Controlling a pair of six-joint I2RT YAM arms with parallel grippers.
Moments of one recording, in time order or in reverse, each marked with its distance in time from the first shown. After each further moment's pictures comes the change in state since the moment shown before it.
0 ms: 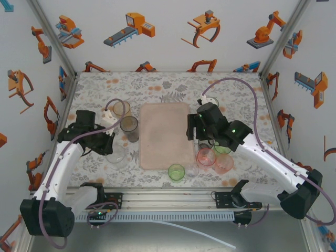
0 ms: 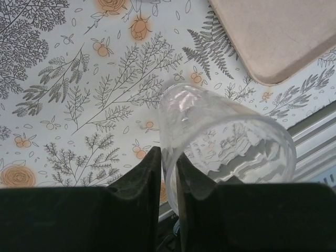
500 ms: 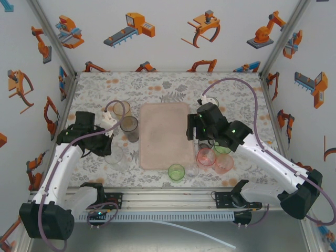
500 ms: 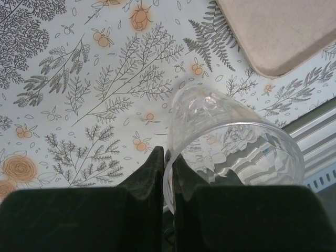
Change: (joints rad) left arm -0.004 -0.025 0.001 -0.036 -0.019 0.000; right arm 0.000 -0.002 -0.005 0.007 0.000 0.003
